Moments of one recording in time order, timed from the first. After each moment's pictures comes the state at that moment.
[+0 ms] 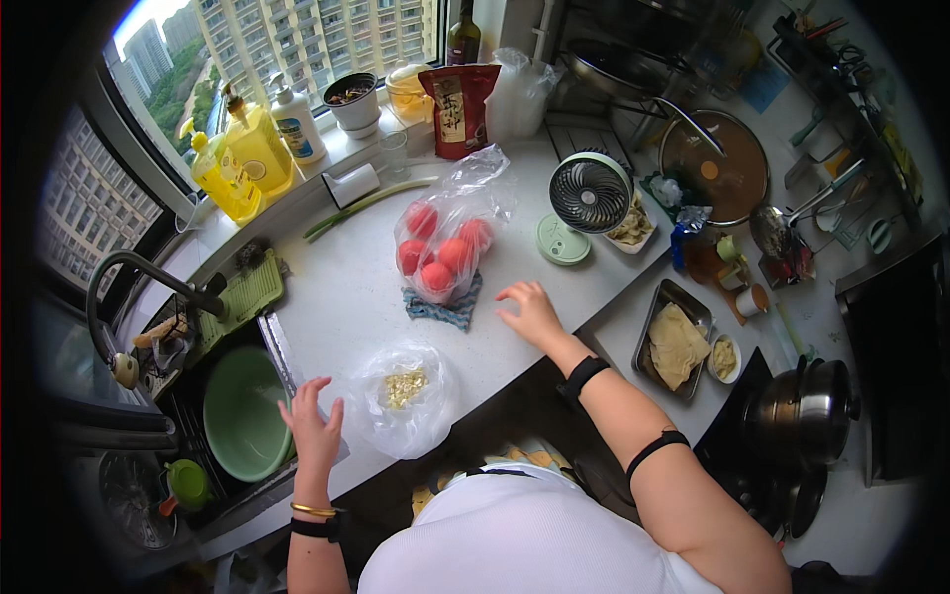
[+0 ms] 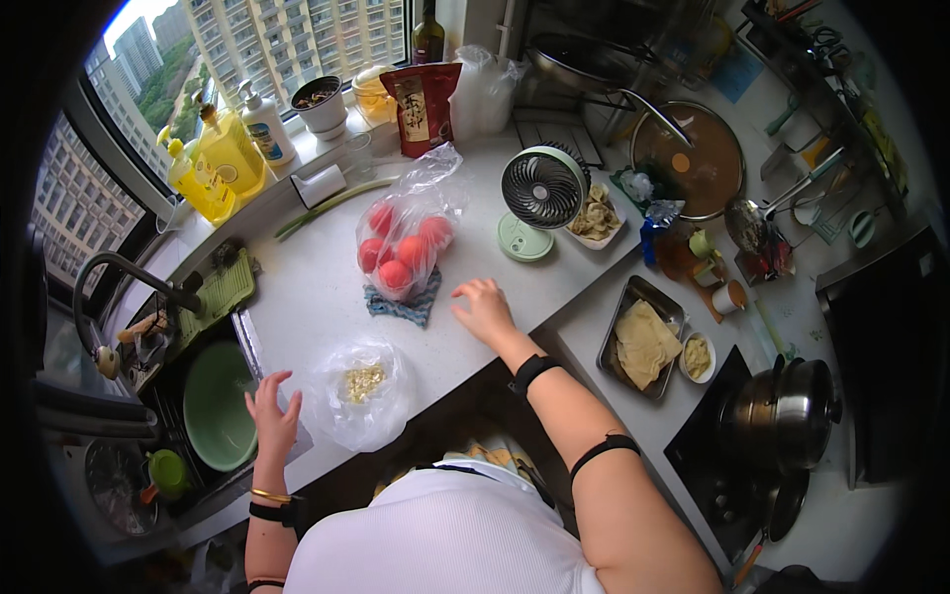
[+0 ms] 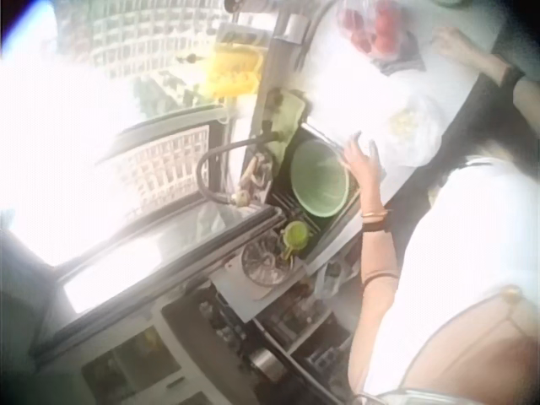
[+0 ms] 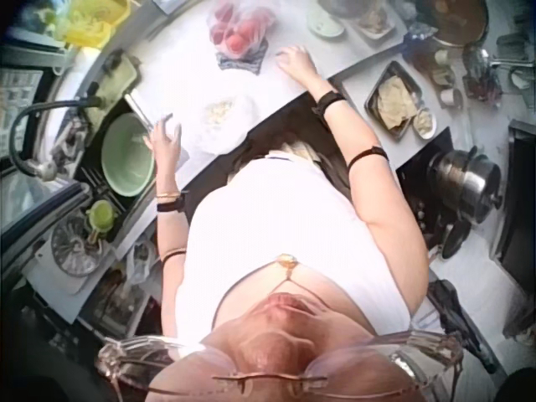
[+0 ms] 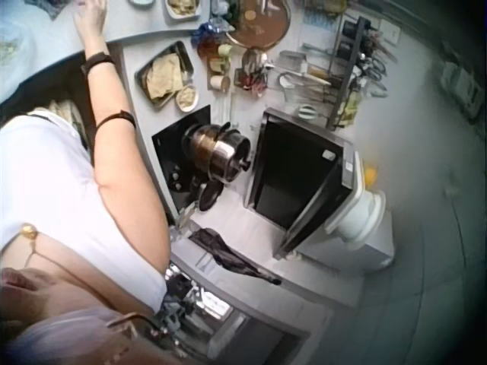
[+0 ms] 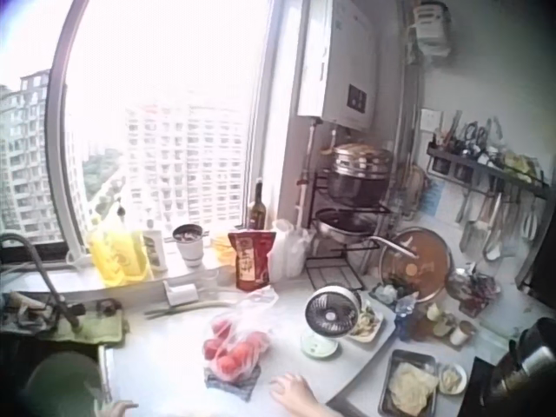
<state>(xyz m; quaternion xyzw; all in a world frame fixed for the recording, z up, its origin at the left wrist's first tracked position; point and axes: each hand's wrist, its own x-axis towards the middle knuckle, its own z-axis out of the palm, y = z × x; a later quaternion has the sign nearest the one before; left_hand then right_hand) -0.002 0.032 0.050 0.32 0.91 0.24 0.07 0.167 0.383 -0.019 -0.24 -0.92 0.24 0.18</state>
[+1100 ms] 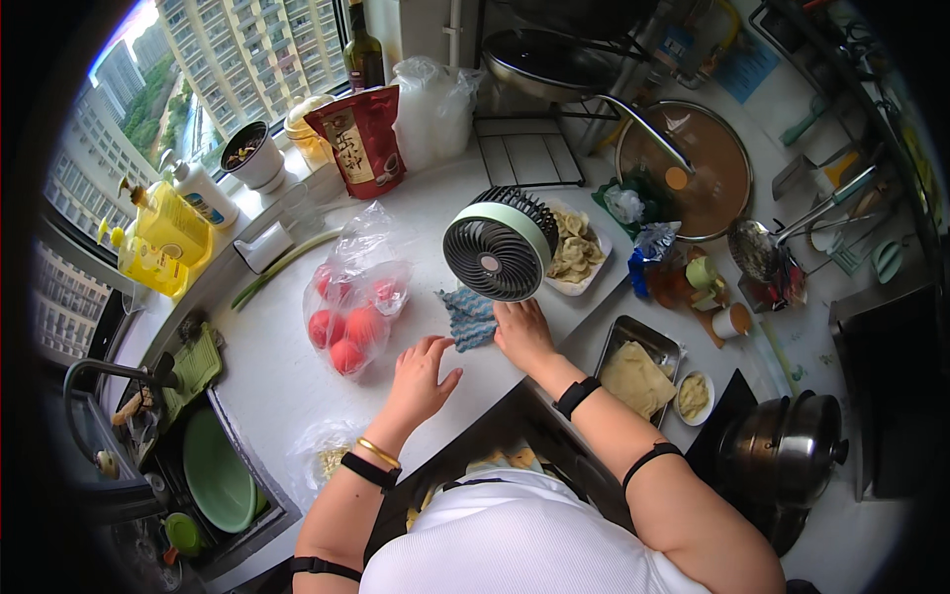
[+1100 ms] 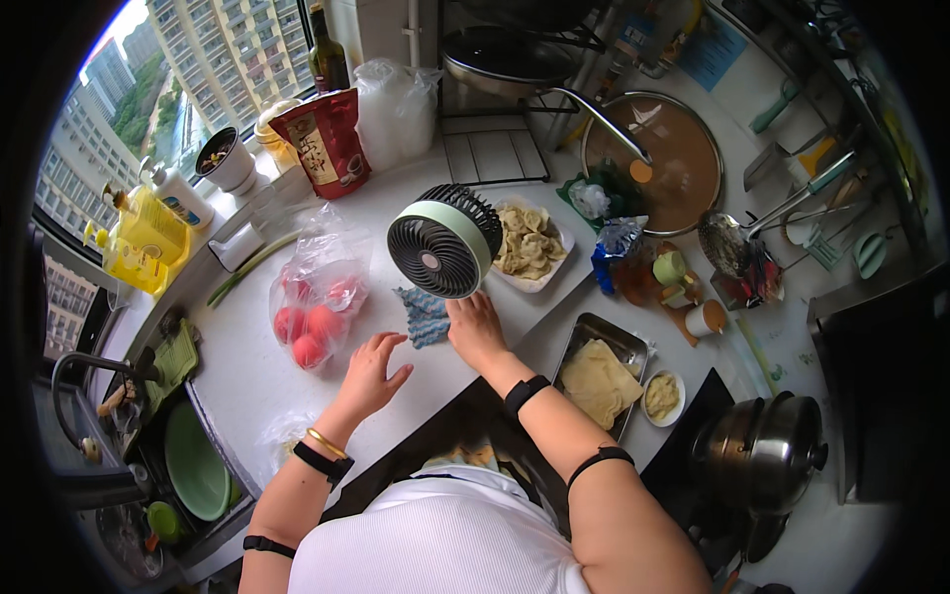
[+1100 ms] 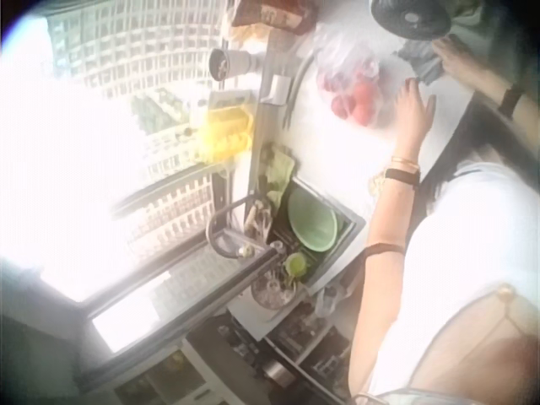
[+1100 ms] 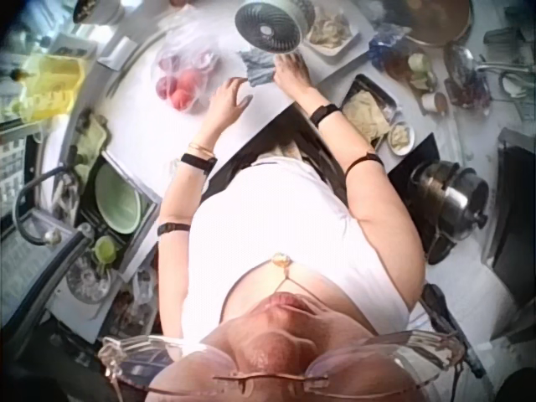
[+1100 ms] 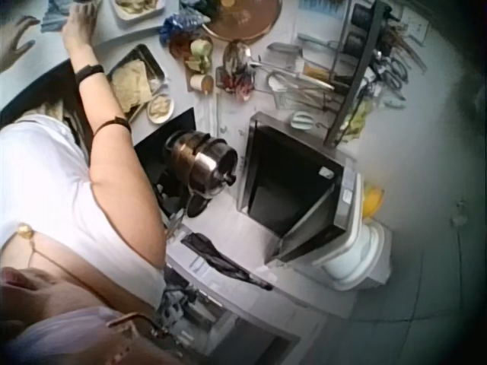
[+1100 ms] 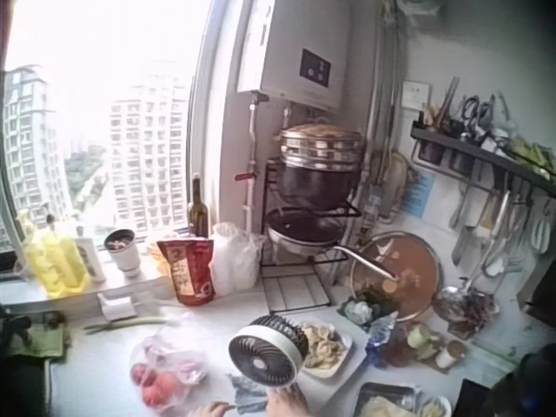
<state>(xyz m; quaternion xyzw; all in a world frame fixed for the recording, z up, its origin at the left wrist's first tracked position) 0.081 0.344 0.031 0.56 0.75 0.27 0.23 0.215 0.511 -0.004 -0.24 -0.95 0.11 0.18</state>
